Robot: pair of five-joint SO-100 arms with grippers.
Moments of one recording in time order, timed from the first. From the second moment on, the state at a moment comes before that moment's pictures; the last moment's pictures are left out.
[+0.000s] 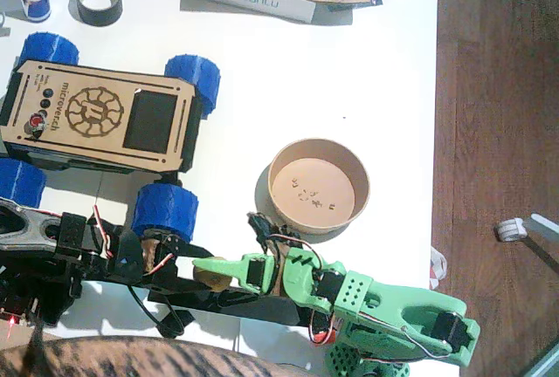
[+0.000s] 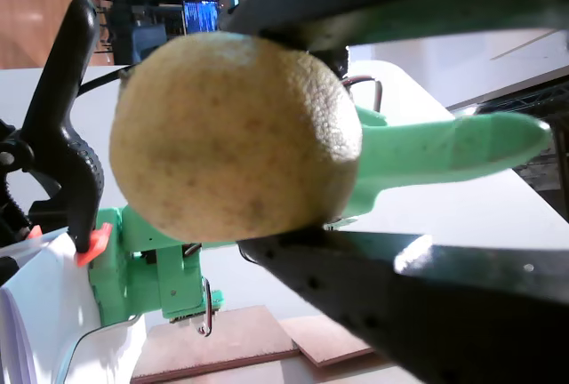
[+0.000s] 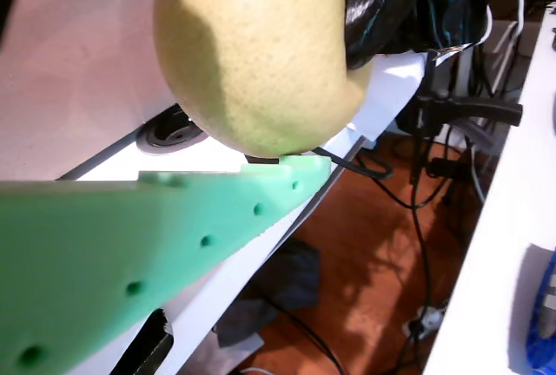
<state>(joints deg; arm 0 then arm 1) 81.1 138.2 157.7 9.1 -93.2 -79.4 140.7 157.6 16.6 -20.2</state>
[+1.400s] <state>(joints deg) 81.0 139.0 157.7 9.8 -93.2 -80.9 137.0 155.2 14.1 -27.9</state>
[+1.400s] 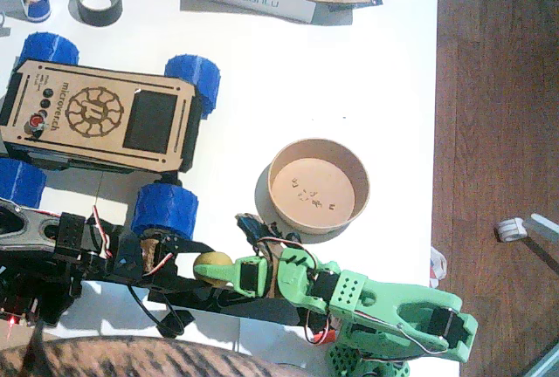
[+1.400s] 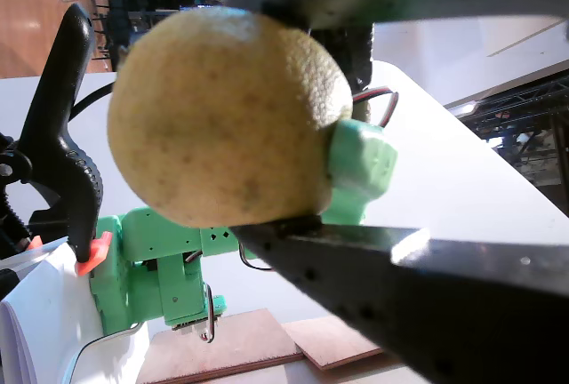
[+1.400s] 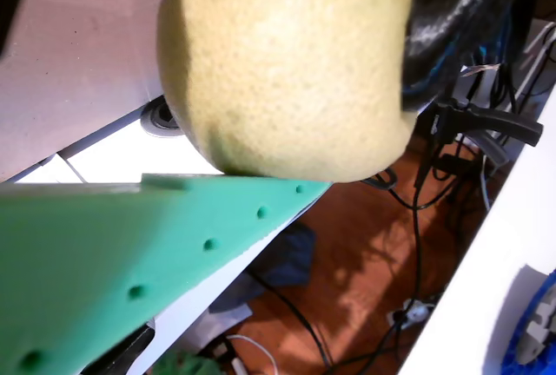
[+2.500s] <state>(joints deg) 80.3 140.1 157.7 9.8 -93.2 -62.4 138.5 155.2 16.3 -35.2</state>
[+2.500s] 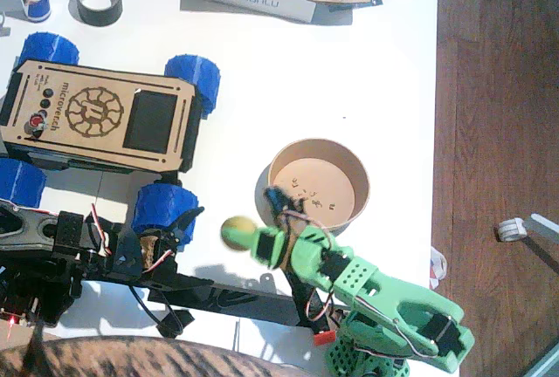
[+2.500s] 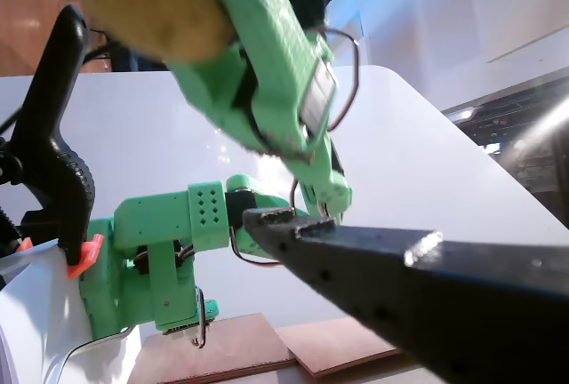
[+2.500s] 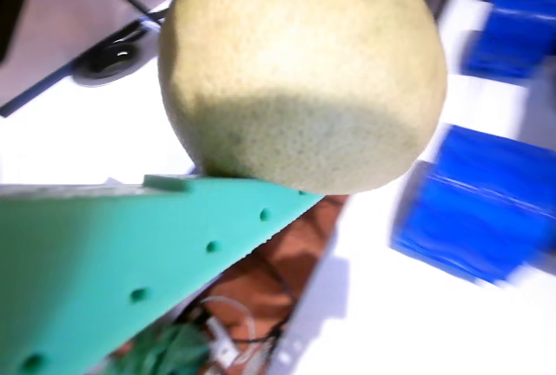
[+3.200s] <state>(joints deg) 59.1 157.0 157.6 33.2 -61.2 -29.0 121.4 133.0 22.3 -5.9</state>
